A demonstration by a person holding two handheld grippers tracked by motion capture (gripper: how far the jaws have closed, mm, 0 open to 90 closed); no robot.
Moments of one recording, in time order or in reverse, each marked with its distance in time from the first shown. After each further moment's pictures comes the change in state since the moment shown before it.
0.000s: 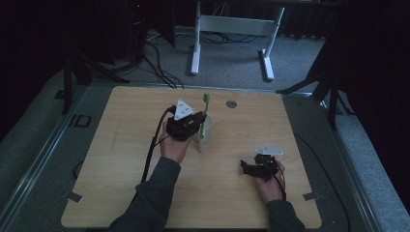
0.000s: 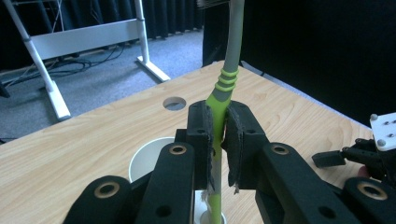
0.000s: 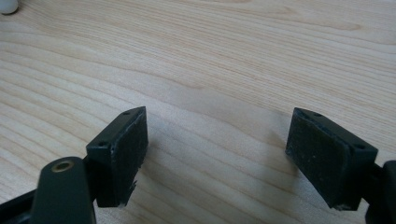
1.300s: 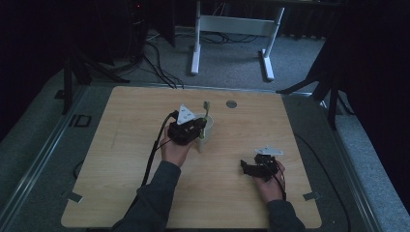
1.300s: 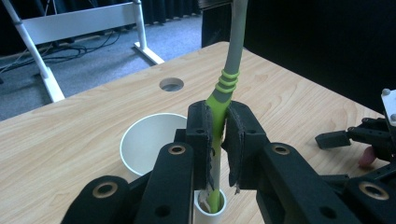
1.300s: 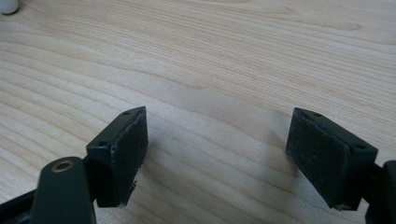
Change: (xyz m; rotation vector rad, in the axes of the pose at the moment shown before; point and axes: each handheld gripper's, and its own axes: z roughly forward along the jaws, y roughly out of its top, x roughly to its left) left arm -0.002 -0.018 0.009 0.053 -0.007 -0.002; right arm 0.000 0.000 0.000 0.000 0.000 0.000
